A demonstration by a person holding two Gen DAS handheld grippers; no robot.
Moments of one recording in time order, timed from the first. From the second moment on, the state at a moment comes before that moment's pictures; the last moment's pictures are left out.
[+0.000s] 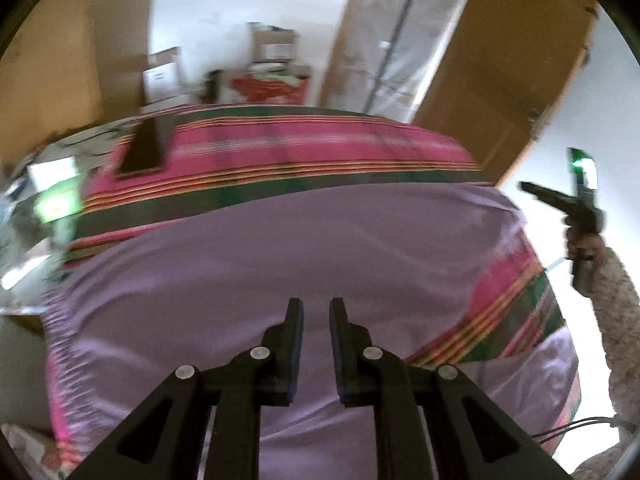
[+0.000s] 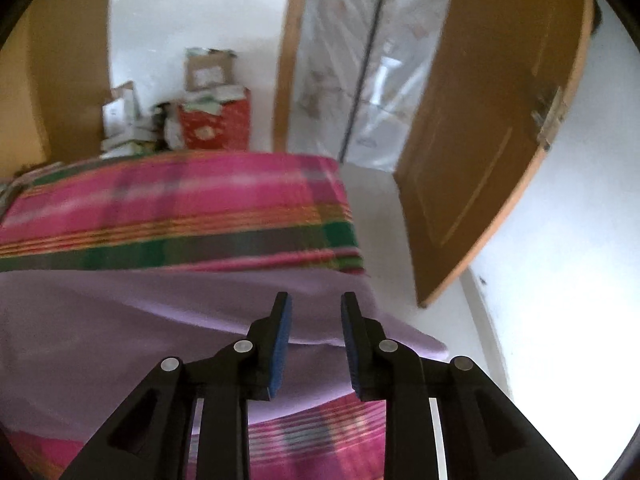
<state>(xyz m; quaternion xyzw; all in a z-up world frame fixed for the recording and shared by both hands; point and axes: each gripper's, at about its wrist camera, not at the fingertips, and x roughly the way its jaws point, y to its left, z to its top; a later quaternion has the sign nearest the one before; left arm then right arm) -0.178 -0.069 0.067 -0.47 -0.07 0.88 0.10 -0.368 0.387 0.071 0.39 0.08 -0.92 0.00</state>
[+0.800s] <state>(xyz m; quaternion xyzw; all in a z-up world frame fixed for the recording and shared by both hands) -0.174 -0.209 0.057 -0.47 0.01 0.88 -0.04 -0.287 0.143 0.101 0.40 0.13 -0.85 0.32</state>
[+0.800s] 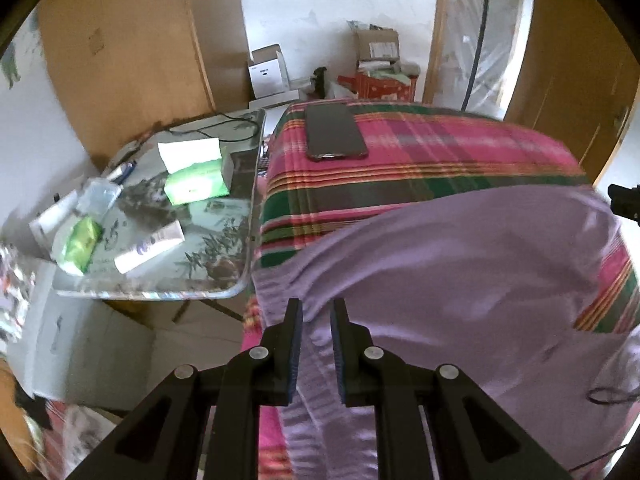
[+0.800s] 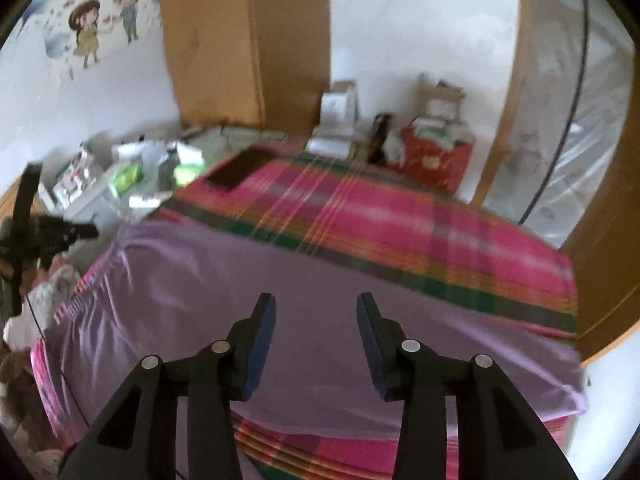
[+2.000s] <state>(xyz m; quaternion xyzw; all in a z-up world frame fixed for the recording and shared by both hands) -0.106 -0.252 0.021 -0.54 -0.18 0.82 0.05 -0.237 -0.021 0.022 0.45 0.16 -0.75 0.46</state>
